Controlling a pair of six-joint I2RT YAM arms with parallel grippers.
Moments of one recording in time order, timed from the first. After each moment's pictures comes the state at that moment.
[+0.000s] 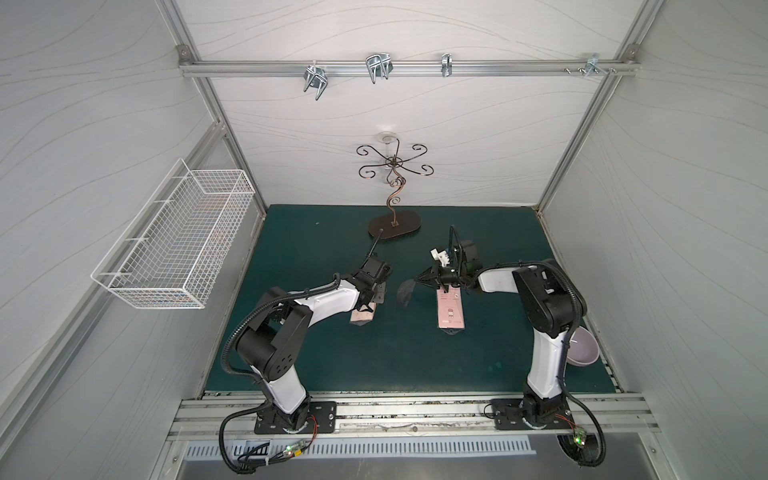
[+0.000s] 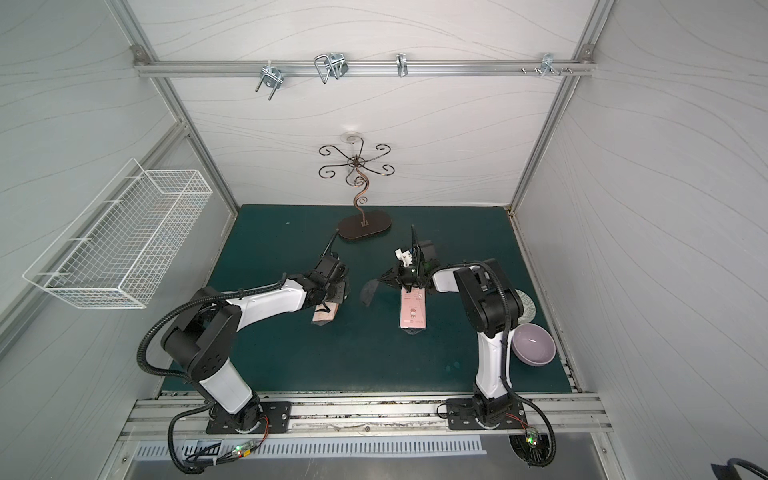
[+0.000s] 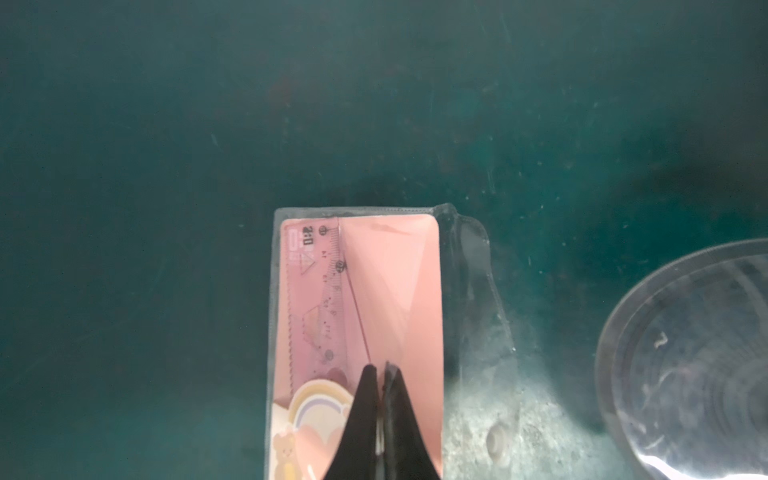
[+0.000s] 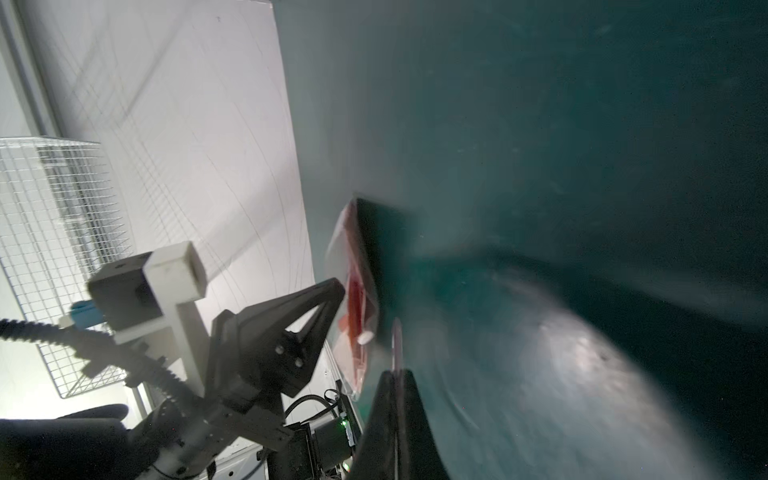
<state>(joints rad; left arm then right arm) -0.58 1.68 0.96 -0.31 -0.29 -0.40 0.41 1.98 1.04 0.19 -0.88 0.86</state>
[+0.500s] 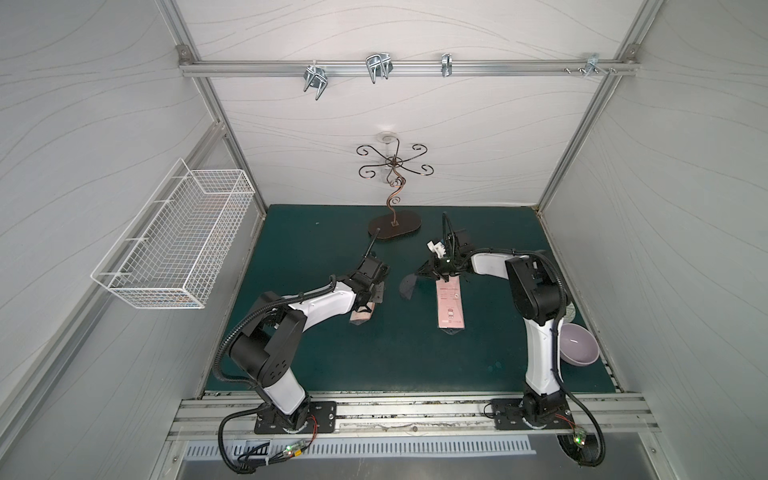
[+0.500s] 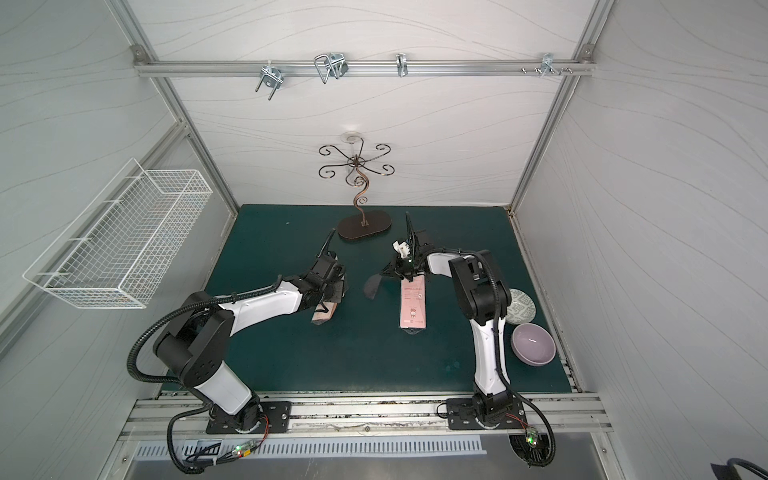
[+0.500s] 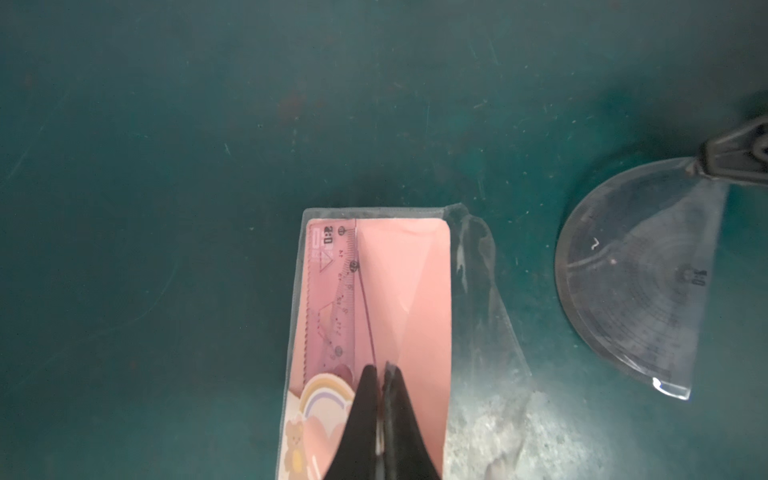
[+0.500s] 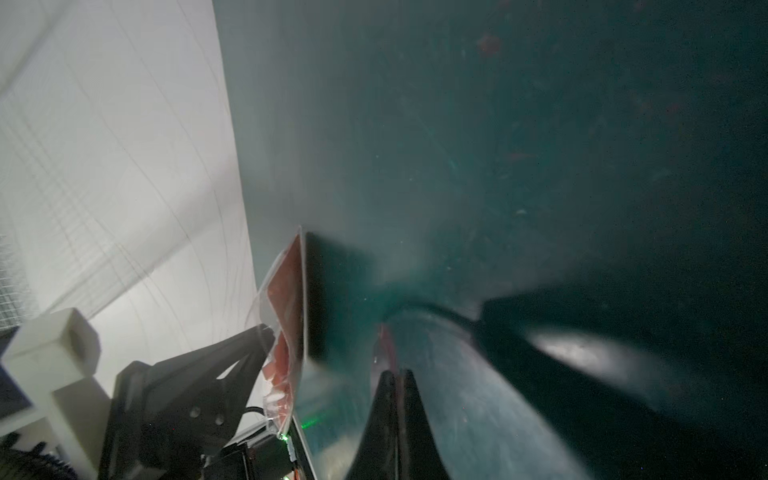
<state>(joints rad) -0.57 1.65 0.93 -0.29 -0.28 -0.40 0.41 2.14 1.35 -0.17 -0.81 0.58</state>
